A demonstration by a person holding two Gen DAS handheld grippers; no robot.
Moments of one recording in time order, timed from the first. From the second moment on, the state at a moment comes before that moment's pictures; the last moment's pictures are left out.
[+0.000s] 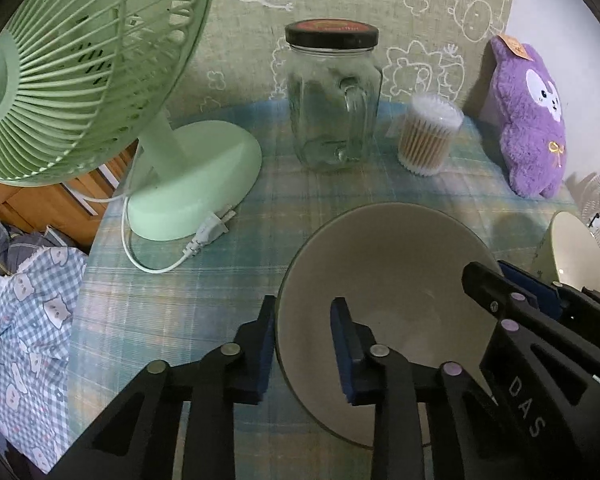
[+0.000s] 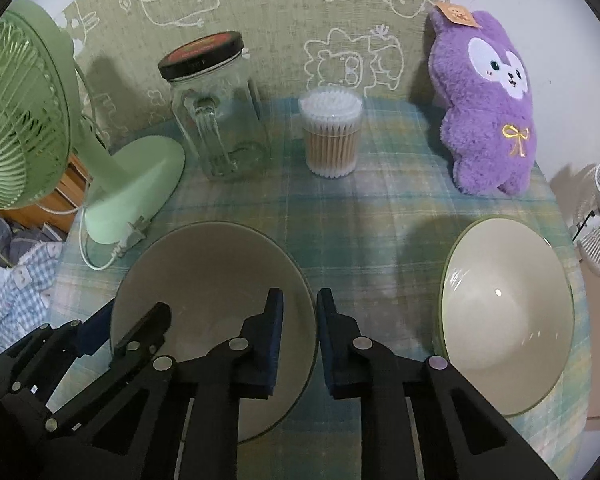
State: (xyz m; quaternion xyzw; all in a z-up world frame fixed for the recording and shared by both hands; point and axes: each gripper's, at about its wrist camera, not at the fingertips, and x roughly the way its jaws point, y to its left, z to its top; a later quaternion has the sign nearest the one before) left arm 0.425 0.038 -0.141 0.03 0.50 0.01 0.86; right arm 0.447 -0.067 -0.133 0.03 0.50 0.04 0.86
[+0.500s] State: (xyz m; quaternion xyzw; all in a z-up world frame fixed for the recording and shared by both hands) left arm 0.425 0.032 -0.144 0.06 0.50 0.02 0.86; right arm 0.446 -0.066 -0.136 0.02 0.51 0.02 0.86
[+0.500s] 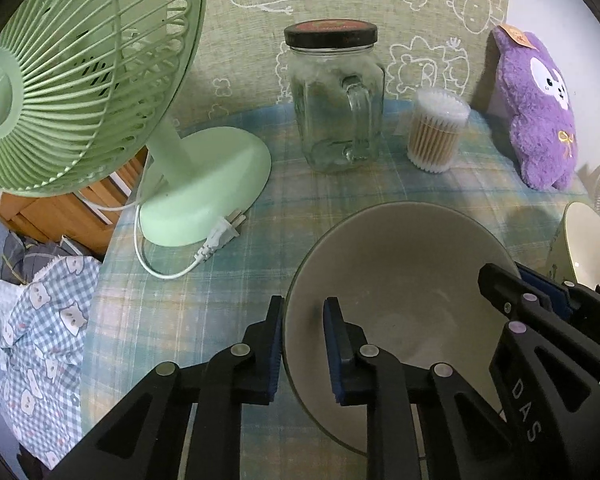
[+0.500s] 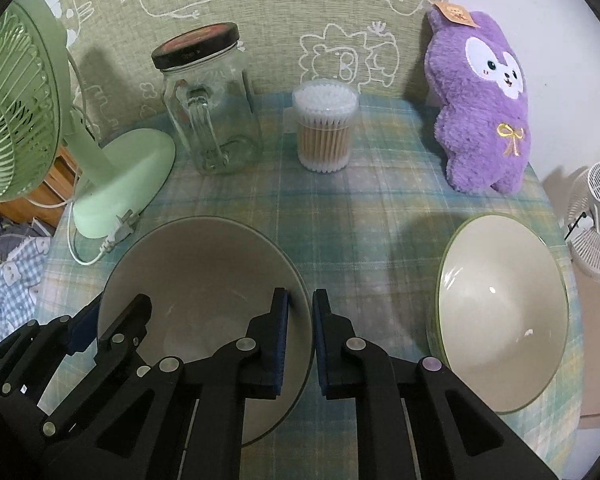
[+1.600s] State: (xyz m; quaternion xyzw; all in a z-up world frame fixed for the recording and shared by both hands) left arm 0.297 0.068 -0.051 0.04 0.47 0.01 0.88; right arm 0.310 -0.031 -0.039 -0.01 0.48 0.01 0.88
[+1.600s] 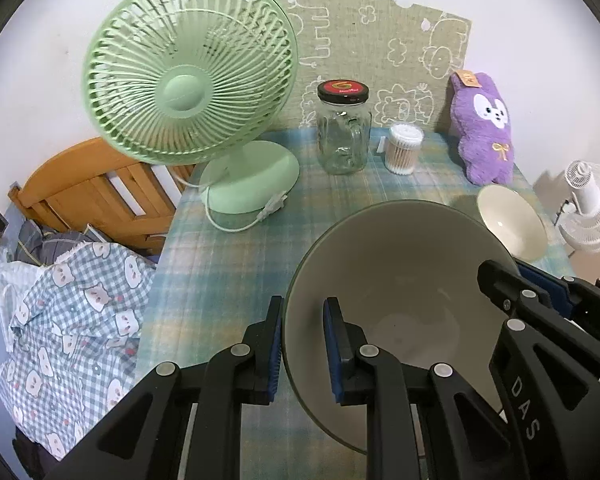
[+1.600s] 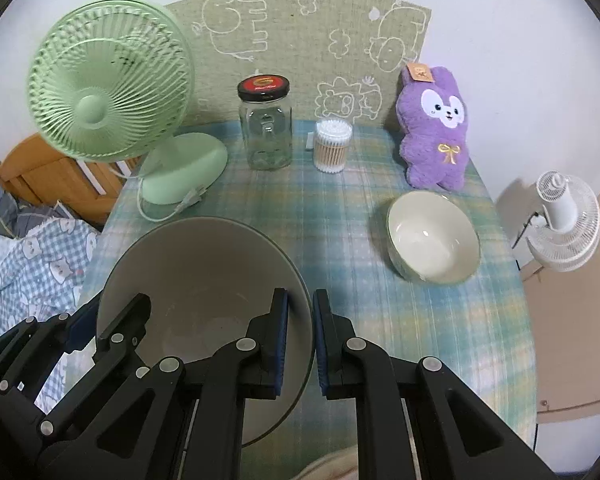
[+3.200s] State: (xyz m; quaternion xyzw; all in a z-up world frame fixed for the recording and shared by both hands) left arm 0.164 0.114 -0.125 0.06 0.54 -0.07 0.83; right arm 0.154 0.017 -0.107 0.02 0.55 -0.07 0.84
